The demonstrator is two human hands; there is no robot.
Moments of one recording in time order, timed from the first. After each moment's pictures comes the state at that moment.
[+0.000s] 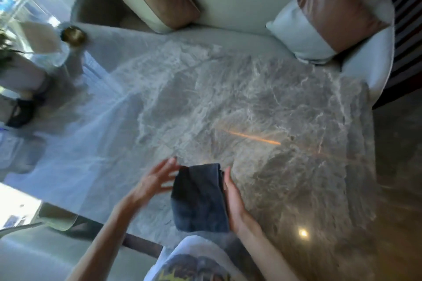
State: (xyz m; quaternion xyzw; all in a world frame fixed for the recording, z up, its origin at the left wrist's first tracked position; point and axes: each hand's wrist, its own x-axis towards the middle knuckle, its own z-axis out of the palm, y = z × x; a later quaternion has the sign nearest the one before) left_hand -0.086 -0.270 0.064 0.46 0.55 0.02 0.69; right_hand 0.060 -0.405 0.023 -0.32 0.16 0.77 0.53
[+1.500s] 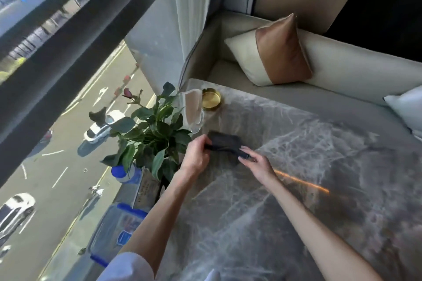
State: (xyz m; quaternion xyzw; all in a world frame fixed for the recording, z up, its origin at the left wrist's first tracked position) left_hand -0.341 0.313 0.029 0.75 0.52 0.11 0.39; right_hand -0.161 0.202 -0.028 -0.71 -0.26 0.51 0.41
